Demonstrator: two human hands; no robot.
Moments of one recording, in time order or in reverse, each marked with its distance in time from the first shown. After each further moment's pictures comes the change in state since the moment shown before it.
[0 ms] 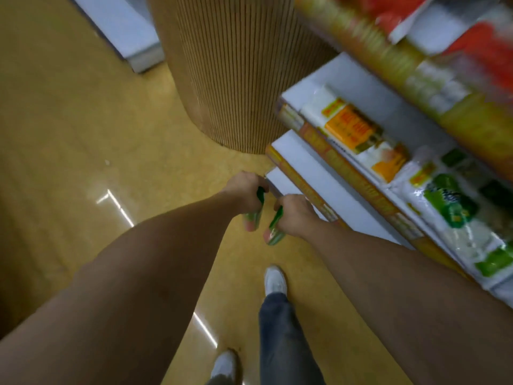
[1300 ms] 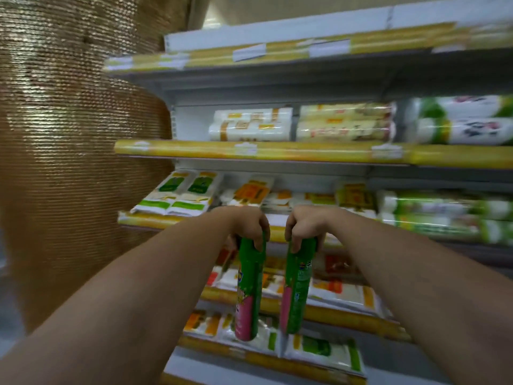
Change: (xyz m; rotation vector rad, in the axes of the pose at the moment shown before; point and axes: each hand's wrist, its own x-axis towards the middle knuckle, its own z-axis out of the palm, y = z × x) left_hand -0.446 0.450 -0.272 0.313 0.131 0.643; right_hand -0.667 0.049 -0.318 0.179 0.579 0.274
